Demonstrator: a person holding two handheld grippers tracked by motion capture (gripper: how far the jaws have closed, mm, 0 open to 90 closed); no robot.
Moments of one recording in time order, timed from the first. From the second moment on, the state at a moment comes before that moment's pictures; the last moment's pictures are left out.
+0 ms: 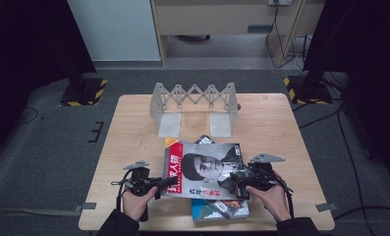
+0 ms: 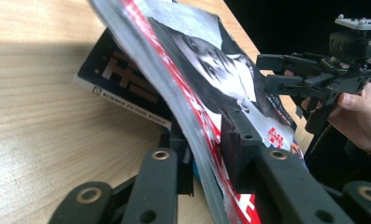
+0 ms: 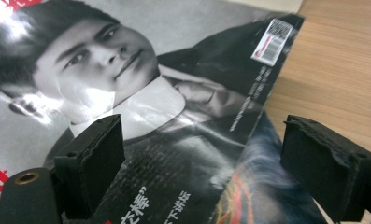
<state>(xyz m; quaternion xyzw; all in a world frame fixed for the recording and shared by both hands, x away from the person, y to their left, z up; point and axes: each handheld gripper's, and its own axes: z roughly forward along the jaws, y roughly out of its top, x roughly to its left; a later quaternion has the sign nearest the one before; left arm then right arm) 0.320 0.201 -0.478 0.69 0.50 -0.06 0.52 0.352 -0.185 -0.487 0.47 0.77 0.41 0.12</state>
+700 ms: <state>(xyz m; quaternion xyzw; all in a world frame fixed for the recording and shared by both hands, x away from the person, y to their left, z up) 0.340 0.199 -0.427 0.66 0.50 -0.05 0.56 0.366 -0.258 -0.487 0.53 0.74 0.37 0.20</state>
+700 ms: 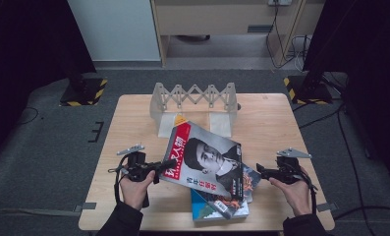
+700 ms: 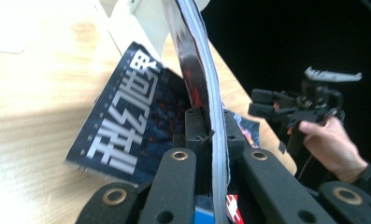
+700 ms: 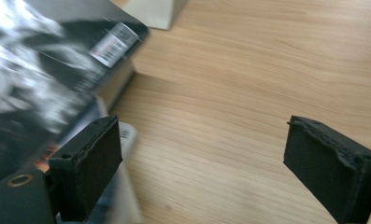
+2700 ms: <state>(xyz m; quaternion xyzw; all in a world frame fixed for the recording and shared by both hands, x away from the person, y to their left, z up) 0.354 0.290 -0.266 0.59 0.50 0.14 0.62 0.379 -0.290 -0.539 0.53 0.76 0.32 0.21</state>
